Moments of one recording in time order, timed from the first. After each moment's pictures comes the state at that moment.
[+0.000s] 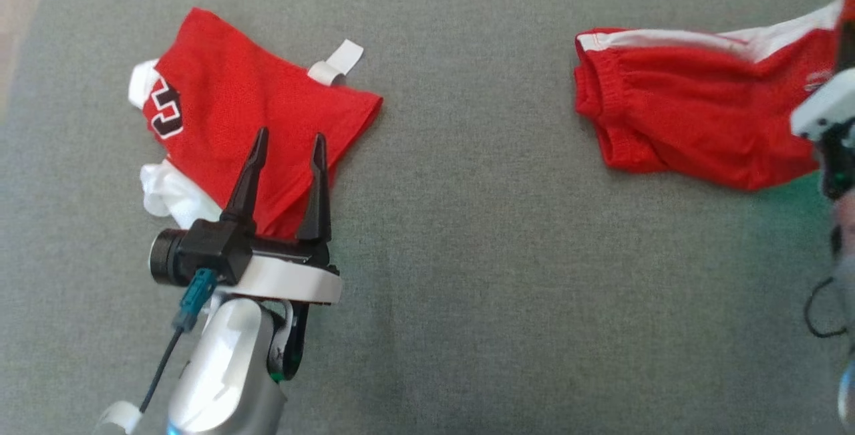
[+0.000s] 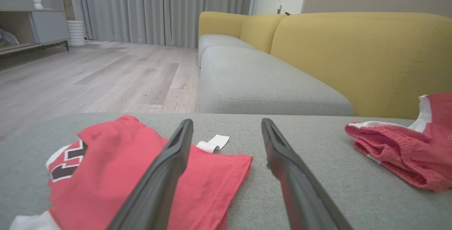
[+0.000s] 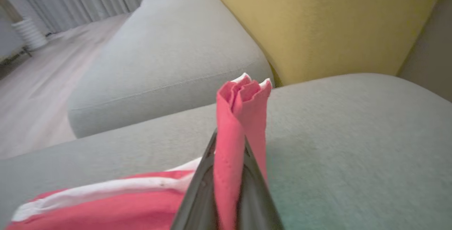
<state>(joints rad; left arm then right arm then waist) -0.34 0.04 -0.26 0.32 -0.23 -0.01 -0.25 -0.89 -0.29 -0.19 1.11 0.18 0.13 -0.10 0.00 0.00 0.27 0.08</state>
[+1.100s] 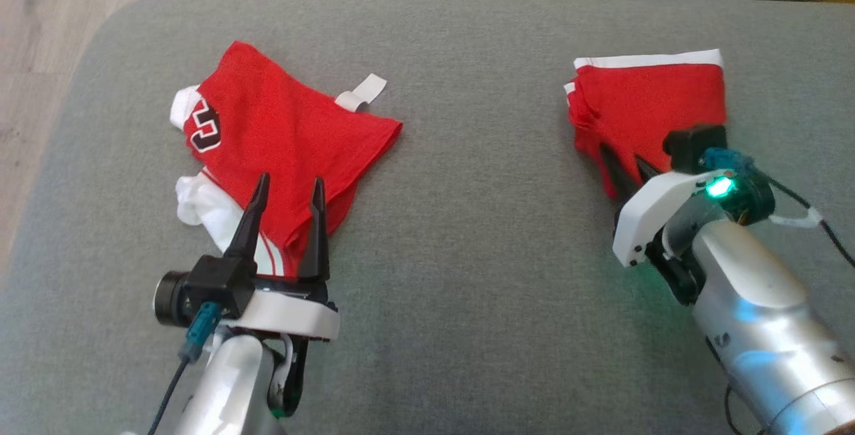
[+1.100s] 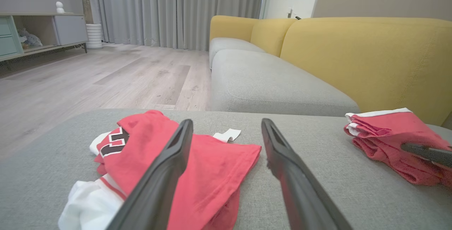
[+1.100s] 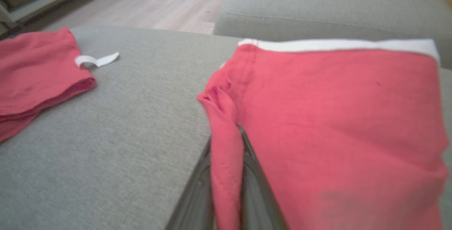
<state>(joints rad) -0.26 0.04 -0.26 0.34 -0.23 0.00 -0.25 -0.65 -0.22 0.52 0.87 0.46 0.13 -0.03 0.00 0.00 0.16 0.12</state>
